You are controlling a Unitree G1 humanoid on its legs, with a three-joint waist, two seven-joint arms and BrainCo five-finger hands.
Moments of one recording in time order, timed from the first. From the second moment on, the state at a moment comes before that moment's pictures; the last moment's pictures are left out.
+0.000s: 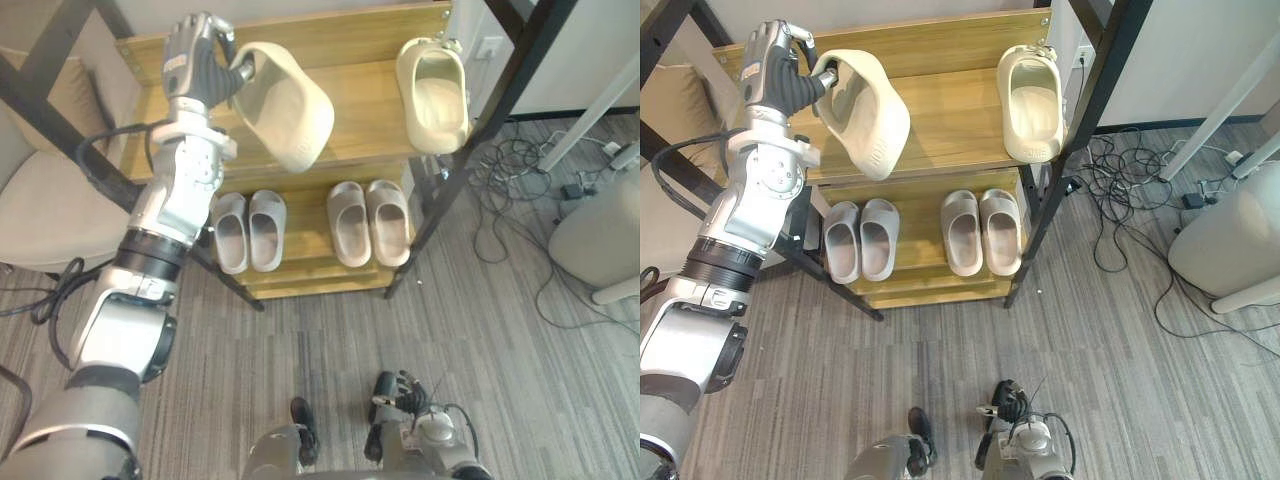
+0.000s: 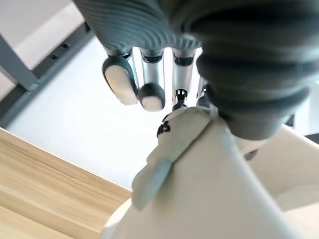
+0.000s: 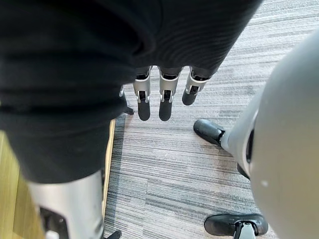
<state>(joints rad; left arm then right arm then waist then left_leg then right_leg) -1.03 0.55 -0.28 0.48 0.45 0.00 0.39 -0.04 -0.08 0.12 0.95 -0.04 -0.09 -0.13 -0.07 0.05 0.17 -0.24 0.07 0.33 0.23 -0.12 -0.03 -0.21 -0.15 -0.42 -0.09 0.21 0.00</state>
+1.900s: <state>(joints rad) -1.40 0.56 -0.25 0.72 0.42 0.01 0.44 -0.14 -0.12 0.04 0.94 0.00 -0.13 -0.18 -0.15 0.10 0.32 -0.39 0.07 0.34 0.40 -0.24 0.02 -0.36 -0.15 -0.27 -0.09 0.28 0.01</state>
